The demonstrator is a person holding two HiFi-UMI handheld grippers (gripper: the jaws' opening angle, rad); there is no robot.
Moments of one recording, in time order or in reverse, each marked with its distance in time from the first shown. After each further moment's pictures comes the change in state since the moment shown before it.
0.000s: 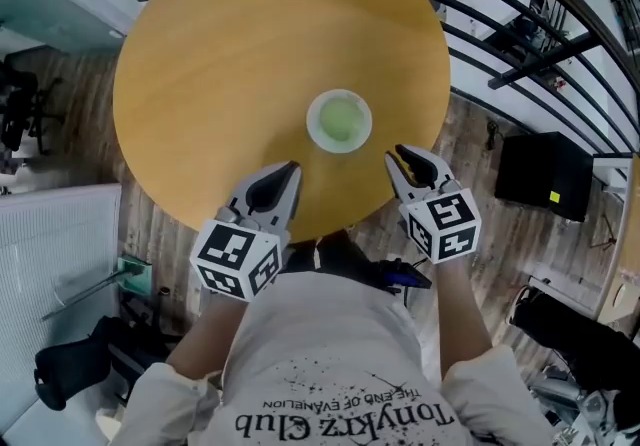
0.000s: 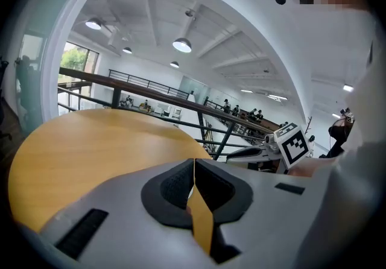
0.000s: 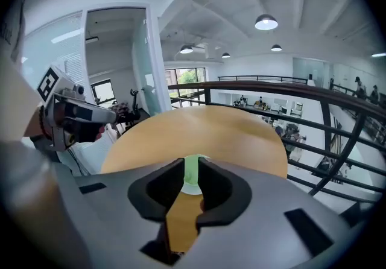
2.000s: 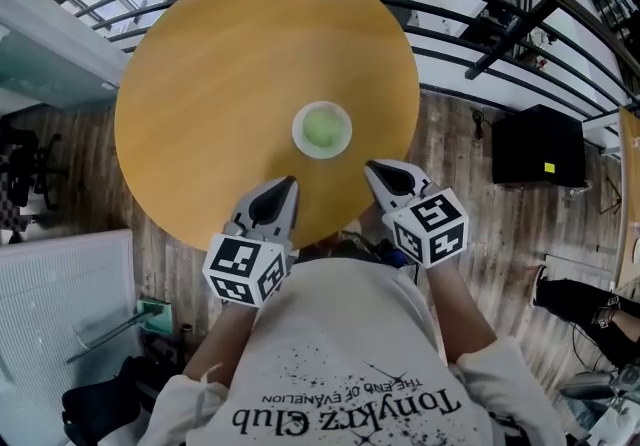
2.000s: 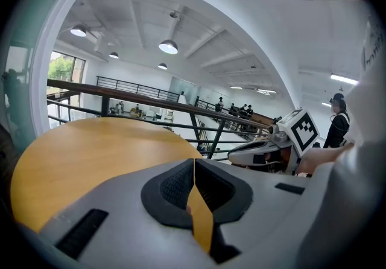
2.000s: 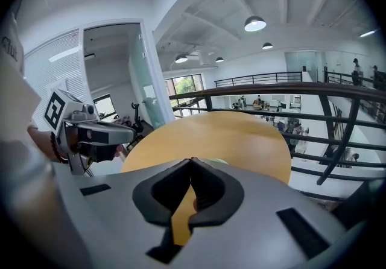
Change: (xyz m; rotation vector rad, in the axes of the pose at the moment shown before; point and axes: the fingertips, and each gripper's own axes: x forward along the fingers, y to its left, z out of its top) left arm -0.026 -0.043 -0.008 0.104 0.000 -0.059; right arm -0.058 0.049 0.008 0.108 -0.076 0.031
